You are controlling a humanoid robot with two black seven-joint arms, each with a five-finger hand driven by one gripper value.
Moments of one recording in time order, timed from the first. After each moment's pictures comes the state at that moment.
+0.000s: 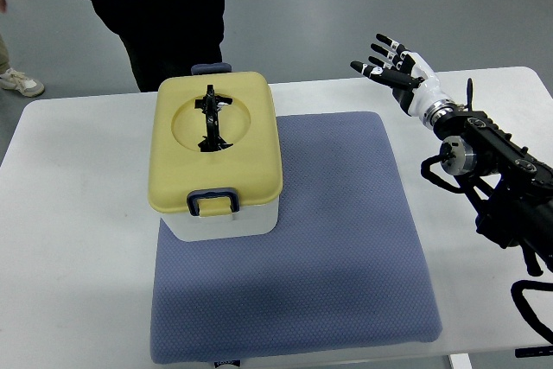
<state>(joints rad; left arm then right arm) 0.02 0.00 -0.01 -0.13 0.02 -0.09 0.04 0.69 -0.11 1.07 0.75 -0.68 0.00 0.11</state>
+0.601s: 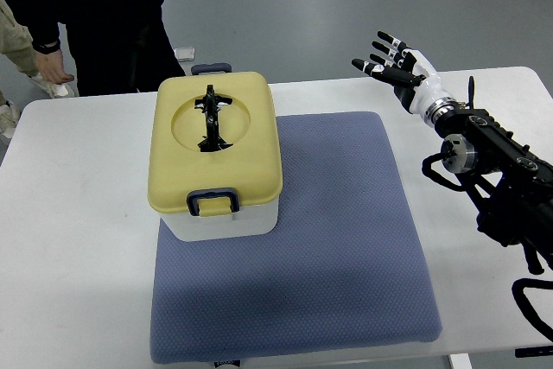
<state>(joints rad) 0.02 0.00 -0.02 -0.13 0.02 -0.09 0.04 0.70 -0.11 1.07 0.75 -0.68 0.00 0.11</state>
